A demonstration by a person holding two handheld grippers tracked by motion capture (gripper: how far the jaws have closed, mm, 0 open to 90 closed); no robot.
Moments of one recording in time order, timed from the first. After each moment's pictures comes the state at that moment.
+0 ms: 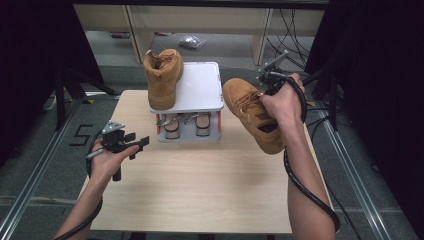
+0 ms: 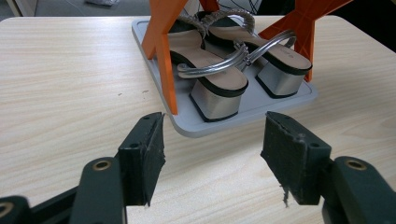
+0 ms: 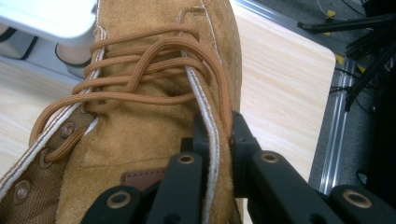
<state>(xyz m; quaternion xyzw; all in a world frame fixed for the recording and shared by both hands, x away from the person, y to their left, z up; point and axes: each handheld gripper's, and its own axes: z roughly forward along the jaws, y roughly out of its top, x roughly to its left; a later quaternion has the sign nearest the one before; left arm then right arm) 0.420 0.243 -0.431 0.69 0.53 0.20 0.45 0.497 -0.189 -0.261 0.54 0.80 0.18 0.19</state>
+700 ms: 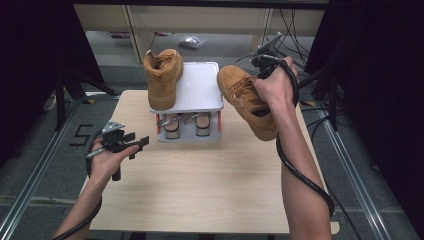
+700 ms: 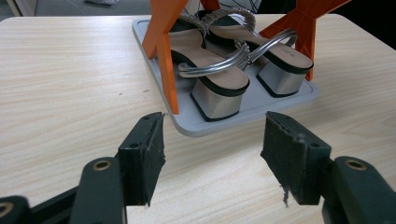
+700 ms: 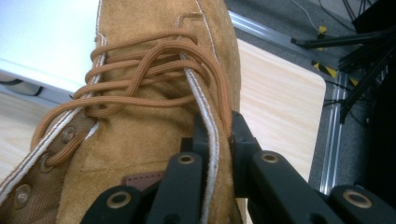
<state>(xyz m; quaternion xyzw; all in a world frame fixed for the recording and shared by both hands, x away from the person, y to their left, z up) 0.421 0.244 -0.430 0.69 0.53 0.20 0.45 0.518 -0.169 -0.232 0.53 0.80 0.18 0.22</state>
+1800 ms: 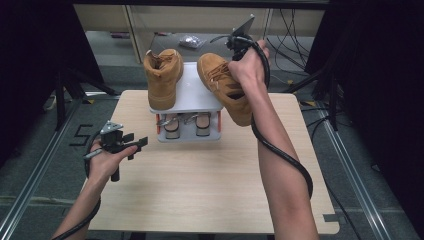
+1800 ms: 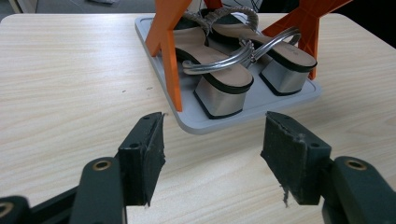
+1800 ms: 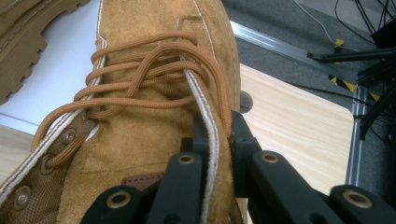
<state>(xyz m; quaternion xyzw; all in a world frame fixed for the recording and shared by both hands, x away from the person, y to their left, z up) 0.420 0.249 -0.434 0.69 0.53 0.20 0.45 0.562 -0.110 -0.217 0.53 0.80 0.19 0.21</state>
